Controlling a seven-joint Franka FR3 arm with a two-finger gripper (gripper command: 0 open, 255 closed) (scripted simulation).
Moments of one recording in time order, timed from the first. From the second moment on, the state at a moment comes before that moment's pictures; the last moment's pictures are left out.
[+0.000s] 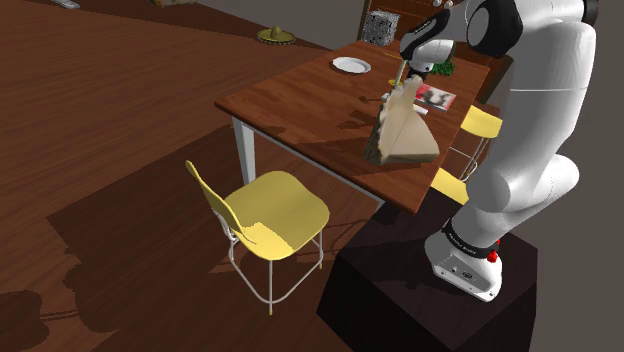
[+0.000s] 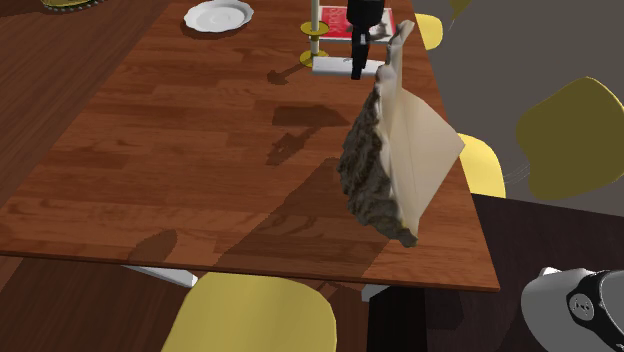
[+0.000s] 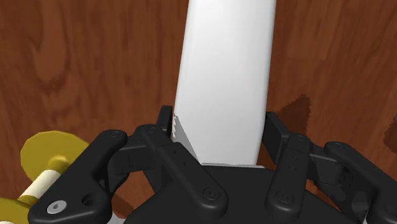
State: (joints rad) arm -0.49 0.46 -0.36 -1.78 0.20 2.20 -1.05
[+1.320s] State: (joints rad) arm -0.77 0.69 -0.37 -1.50 0.29 2.13 -1.33
